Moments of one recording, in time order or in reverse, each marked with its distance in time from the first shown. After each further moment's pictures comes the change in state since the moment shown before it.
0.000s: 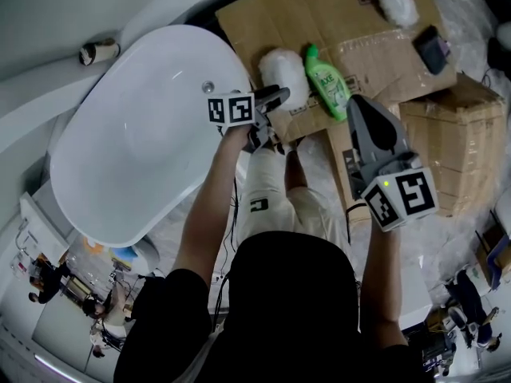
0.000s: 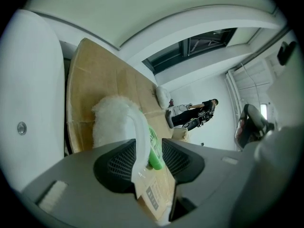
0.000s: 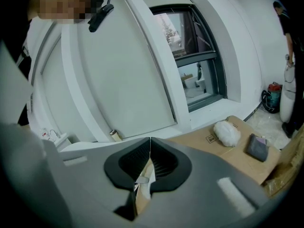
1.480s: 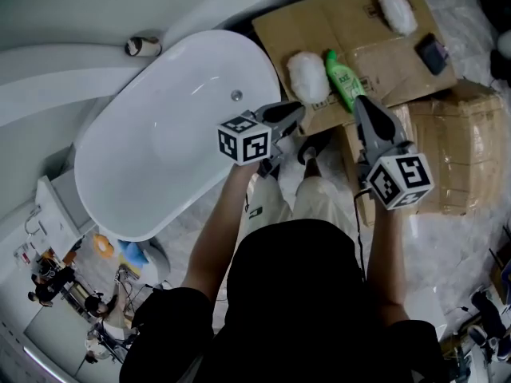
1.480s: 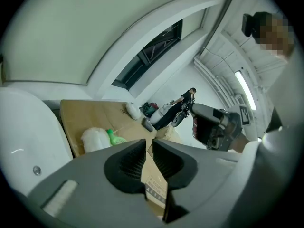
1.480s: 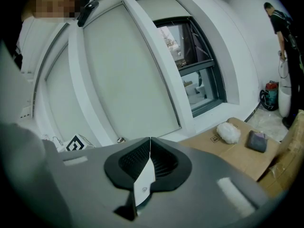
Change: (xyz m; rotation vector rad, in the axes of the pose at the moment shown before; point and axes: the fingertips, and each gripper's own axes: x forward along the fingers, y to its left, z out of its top) left arm -0.136 -0.153 -0.024 0.405 -0.121 -0.046; right arm -0.056 0.068 -0.004 0.028 -0.117 0.017
